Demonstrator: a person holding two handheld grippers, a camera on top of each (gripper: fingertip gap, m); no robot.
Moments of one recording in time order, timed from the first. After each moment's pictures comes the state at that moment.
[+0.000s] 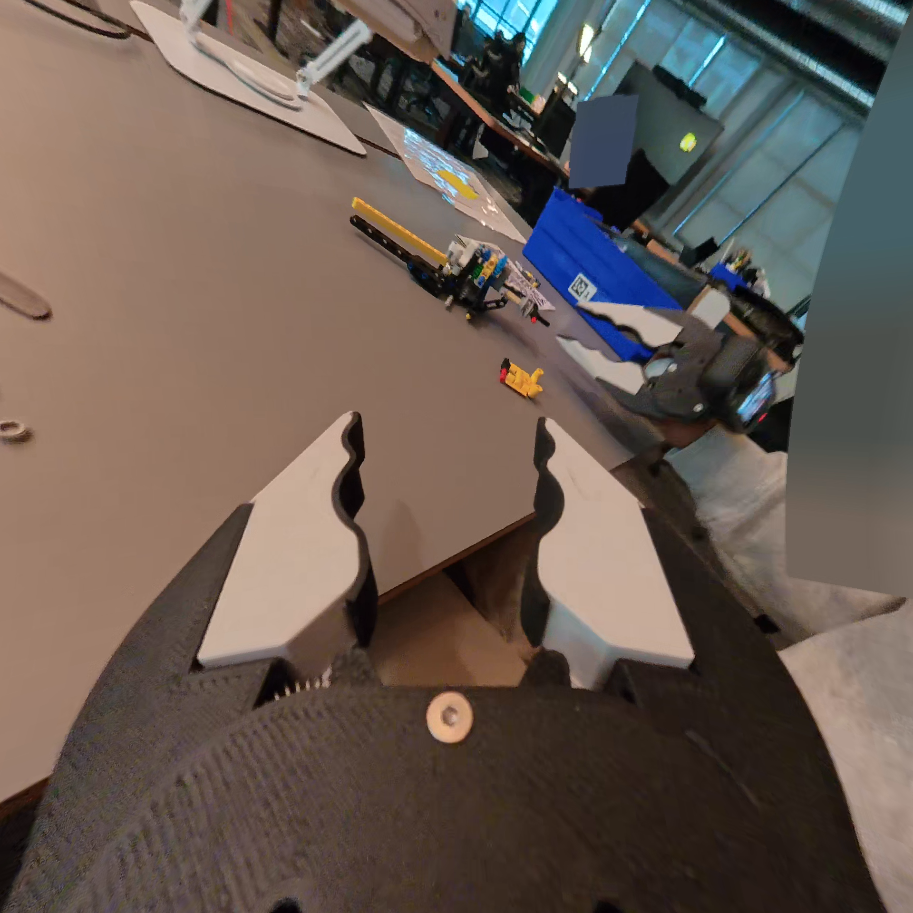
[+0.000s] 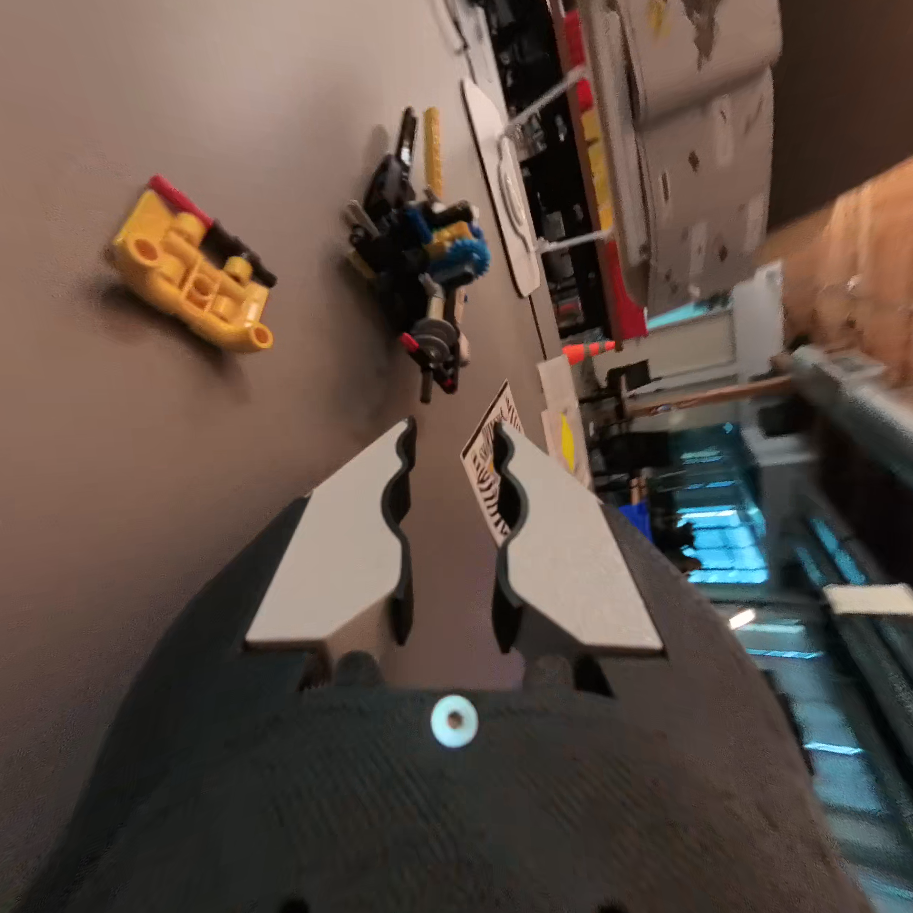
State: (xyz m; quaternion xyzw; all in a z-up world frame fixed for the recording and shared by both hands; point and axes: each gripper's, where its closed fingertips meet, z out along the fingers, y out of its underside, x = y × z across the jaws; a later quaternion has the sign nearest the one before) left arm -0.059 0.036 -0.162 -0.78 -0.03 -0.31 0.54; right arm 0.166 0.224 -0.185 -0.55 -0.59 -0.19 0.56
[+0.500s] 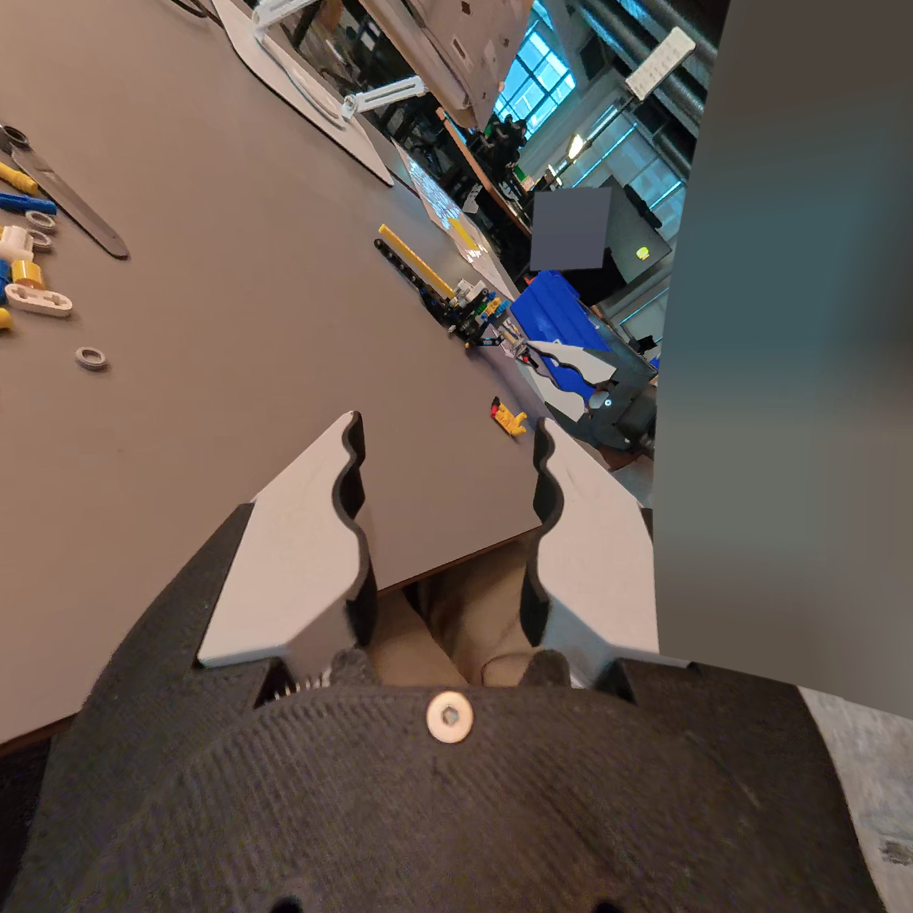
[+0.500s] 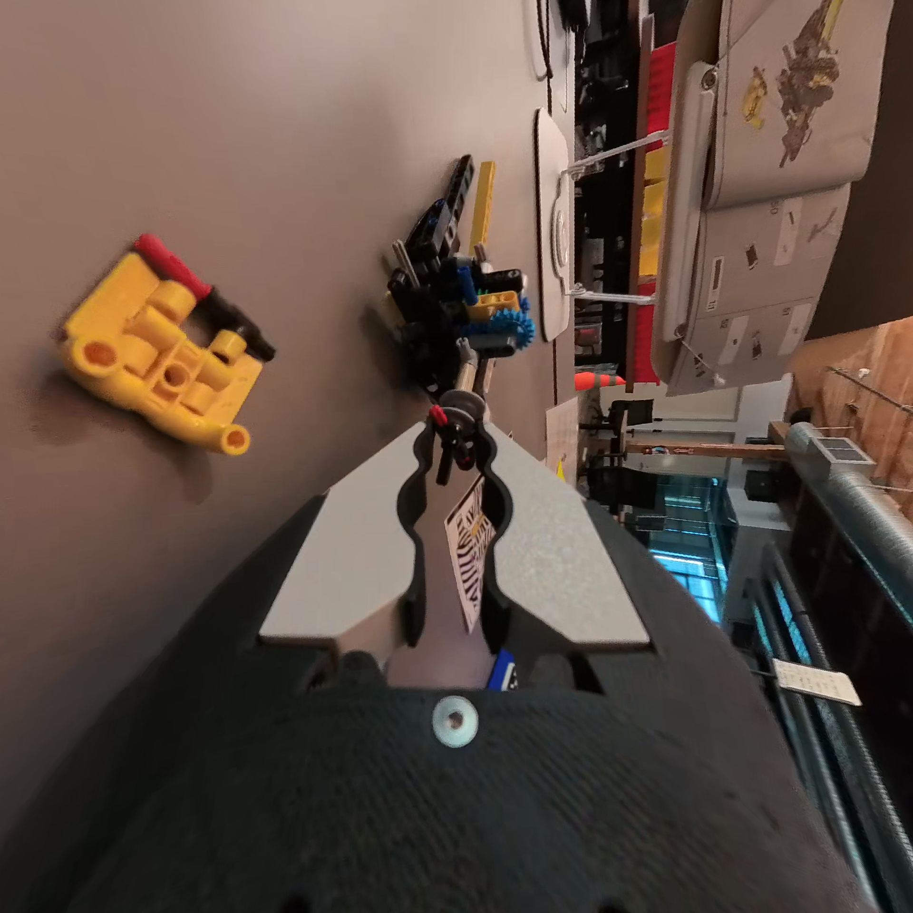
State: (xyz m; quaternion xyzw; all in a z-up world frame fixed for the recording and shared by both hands) left arm -0.092 0.033 -0.161 -0.74 -0.13 -0.39 0.53; right arm 0.122 0.245 -0.194 -0.49 -0.67 -0.23 0.50
